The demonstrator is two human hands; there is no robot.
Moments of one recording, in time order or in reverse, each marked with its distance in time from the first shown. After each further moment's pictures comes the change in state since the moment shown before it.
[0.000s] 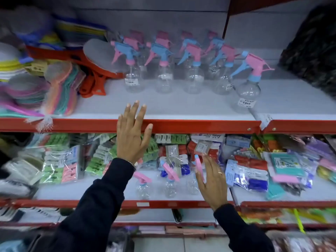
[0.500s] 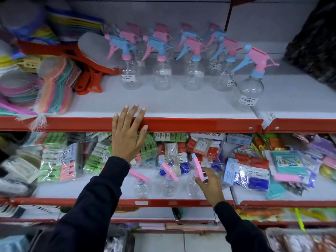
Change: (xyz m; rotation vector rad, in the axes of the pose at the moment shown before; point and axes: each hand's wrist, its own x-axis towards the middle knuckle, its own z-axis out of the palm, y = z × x) left_hand 0.005 -0.020 0.016 0.206 0.025 0.060; right_hand 0.004 0.036 0.028 0.437 -0.210 0.313
